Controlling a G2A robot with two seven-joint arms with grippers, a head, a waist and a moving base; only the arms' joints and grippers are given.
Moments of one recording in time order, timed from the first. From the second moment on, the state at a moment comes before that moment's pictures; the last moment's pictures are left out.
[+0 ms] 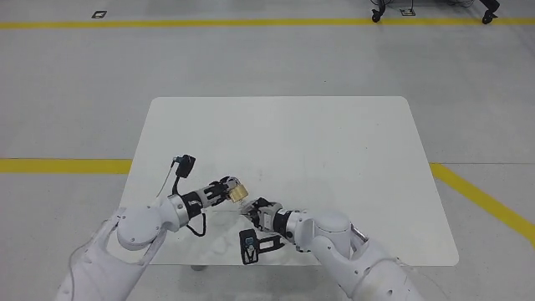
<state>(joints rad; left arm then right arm) 1.19 -1.04 -1.16 -1.64 -0.20 0.11 -0.62 -1.11 -1.19 0.85 -1.64 -2.23 -0.55 -0.17</state>
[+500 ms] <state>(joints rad) 1.17 -1.06 -1.17 -1.50 -0.48 -0.01 -0.66 -1.21 -1.15 1.01 -1.65 -2.11 -0.48 -0.50</state>
